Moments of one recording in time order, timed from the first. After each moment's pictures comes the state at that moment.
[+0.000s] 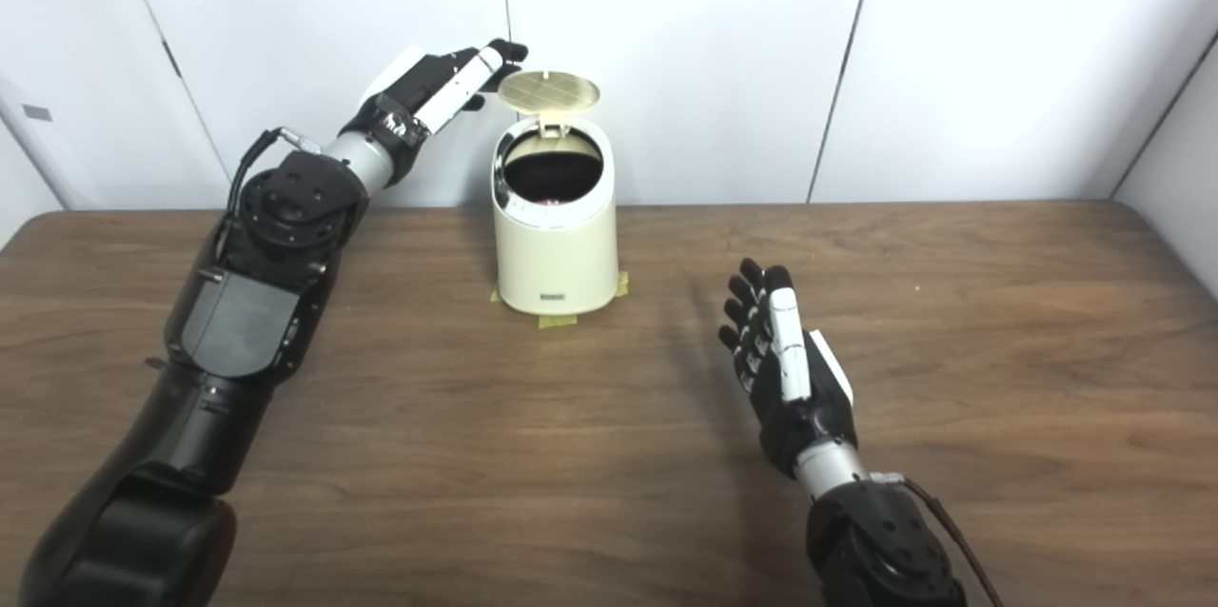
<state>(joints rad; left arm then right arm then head) -0.83 0.23 -0.19 0.23 0.18 0.42 -0.25 -0.08 0.00 -0.06 -0.28 0.21 0.47 0.03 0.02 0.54</state>
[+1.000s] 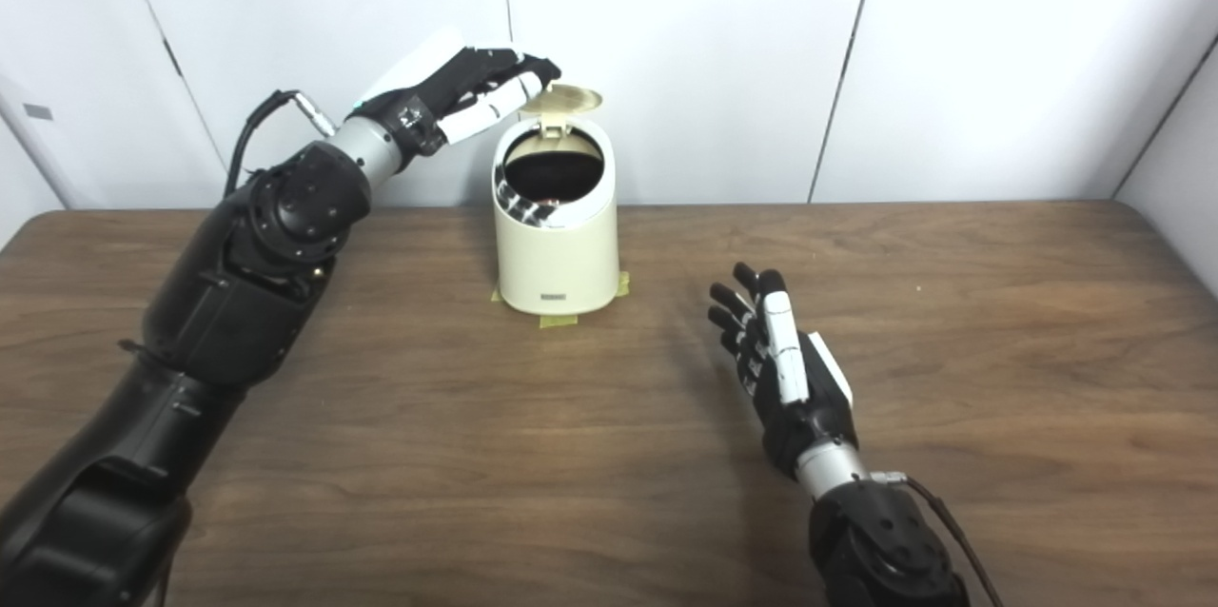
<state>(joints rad) -0.84 0.33 -0.37 0.06 0.47 0.35 -0.38 -0.09 -0.06 0.00 -0.27 0.22 0.48 -0.01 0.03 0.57</state>
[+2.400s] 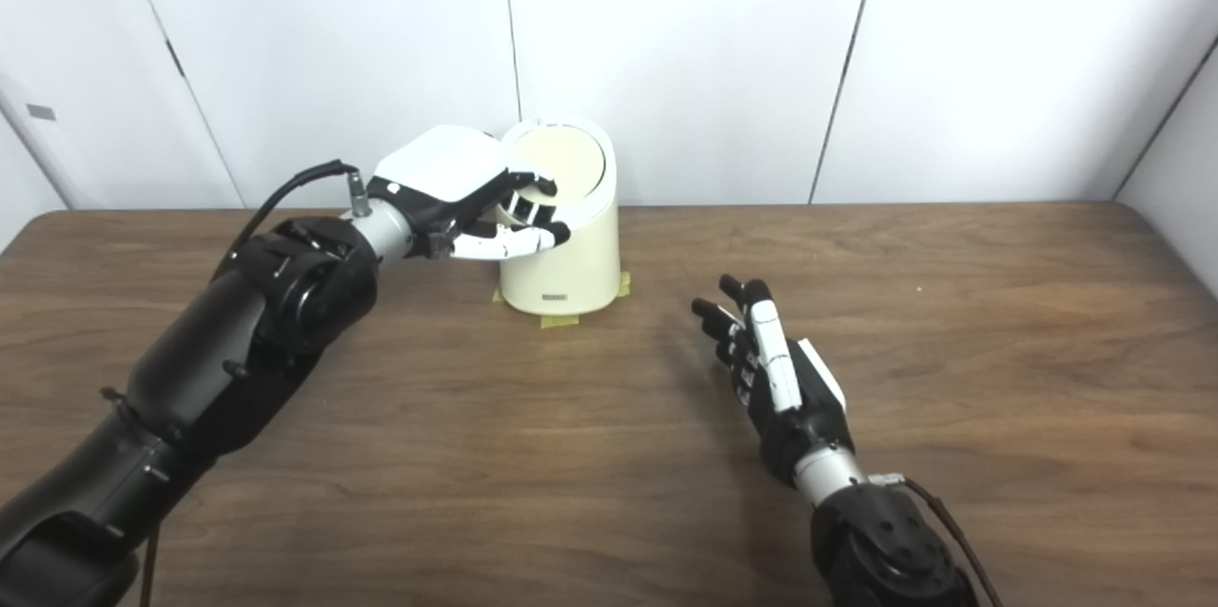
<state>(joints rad) -0.76 0.40 -0.55 -0.01 0.92 0.19 -0.57 -0.09 -0.15 0.10 -0.27 0.31 0.48 -0.10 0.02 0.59</state>
